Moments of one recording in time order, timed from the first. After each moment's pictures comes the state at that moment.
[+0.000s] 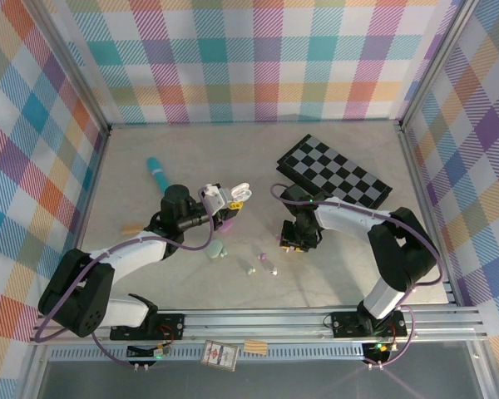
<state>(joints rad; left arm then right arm) -0.45 1.33 0.55 0.55 0.59 0.36 0.64 1.66 0.98 -0.74 -0.18 0.80</state>
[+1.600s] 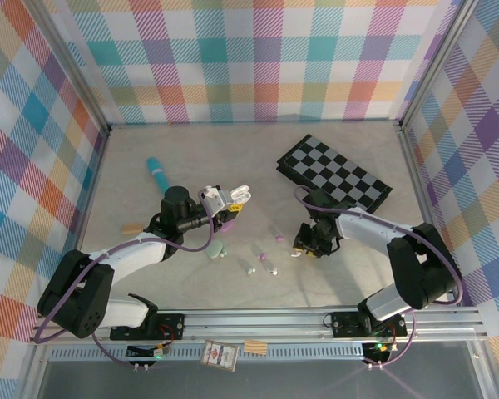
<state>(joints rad) -0.45 1.32 0.54 0.54 0.59 0.36 0.52 1.50 0.77 -0.63 -0.26 0.84</state>
